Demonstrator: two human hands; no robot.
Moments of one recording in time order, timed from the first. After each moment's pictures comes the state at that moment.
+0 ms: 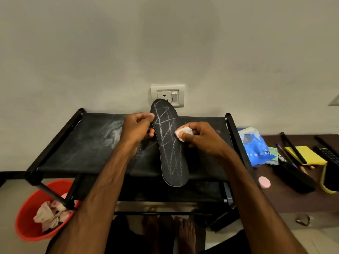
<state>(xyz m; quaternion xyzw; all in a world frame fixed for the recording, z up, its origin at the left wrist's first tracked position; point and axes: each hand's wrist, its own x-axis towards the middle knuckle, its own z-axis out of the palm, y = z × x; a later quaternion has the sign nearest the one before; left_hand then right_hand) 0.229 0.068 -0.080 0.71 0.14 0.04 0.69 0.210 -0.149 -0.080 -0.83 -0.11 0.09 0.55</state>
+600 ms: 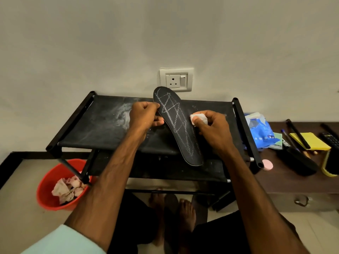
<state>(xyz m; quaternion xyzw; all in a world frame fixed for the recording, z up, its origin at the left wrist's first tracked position) 0.205 0.073 -0.084 0.71 0.16 0.05 0.68 0.175 -0.140 -0.101 -0.83 0.01 -0.07 0.56</state>
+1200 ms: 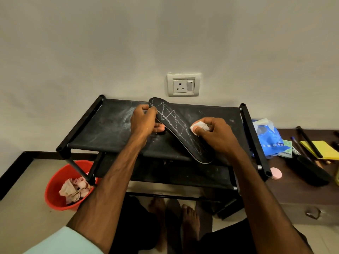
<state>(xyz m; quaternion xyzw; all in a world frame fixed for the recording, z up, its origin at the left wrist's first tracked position) 0.198 0.085 -0.082 0.72 0.19 0.08 0.66 0.177 -0.141 -0.091 -0.87 -0.05 -0.01 0.50</state>
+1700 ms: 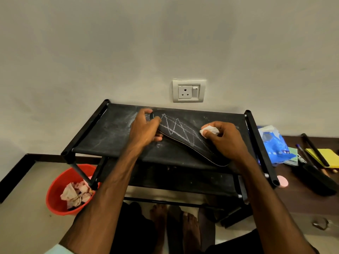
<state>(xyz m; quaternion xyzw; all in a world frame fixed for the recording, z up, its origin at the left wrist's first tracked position) 0.189 0.102 -0.080 0.78 0.15 0.05 0.61 0.188 -0.146 -0.092 -0.88 -0.03 -0.02 0.47</state>
